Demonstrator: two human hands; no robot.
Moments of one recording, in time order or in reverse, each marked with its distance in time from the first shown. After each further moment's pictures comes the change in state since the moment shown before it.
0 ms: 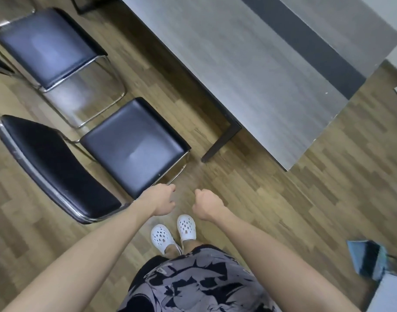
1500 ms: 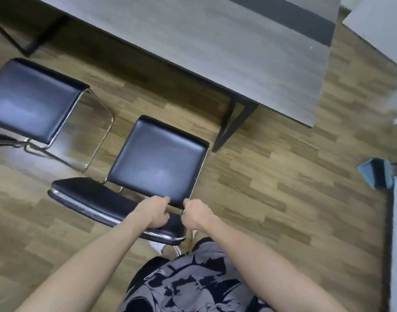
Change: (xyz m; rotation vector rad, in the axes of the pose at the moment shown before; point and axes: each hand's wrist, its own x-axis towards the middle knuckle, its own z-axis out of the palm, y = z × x) left_hand -0.030 -0.238 -0.054 0.285 -0.140 0.236; right_hand 0.035 -0.265 0.025 0.350 0.010 0.202
